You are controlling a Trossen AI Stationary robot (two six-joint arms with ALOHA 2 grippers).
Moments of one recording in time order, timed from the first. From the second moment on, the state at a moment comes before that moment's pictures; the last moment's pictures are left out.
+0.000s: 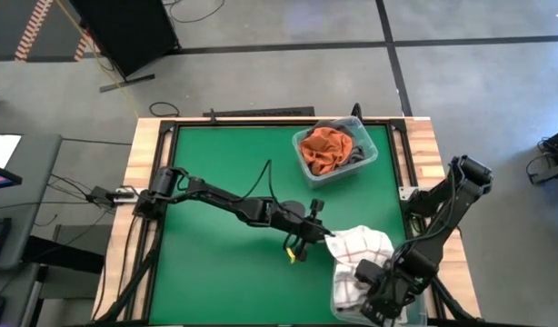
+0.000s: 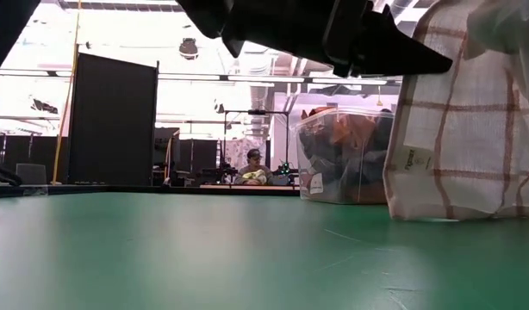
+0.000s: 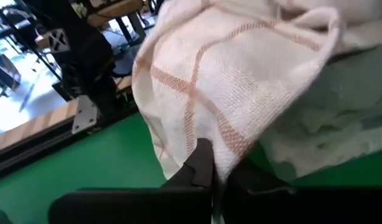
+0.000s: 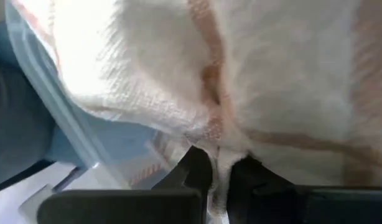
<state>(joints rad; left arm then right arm) -0.17 2.10 1.46 0.37 0.04 0.35 0.90 1.56 1.27 -0.84 -0.09 1.59</state>
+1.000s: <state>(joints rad) -0.18 2.09 1.51 0.35 0.08 0.42 0.89 1.56 1.40 -1.05 -0.03 1.51</state>
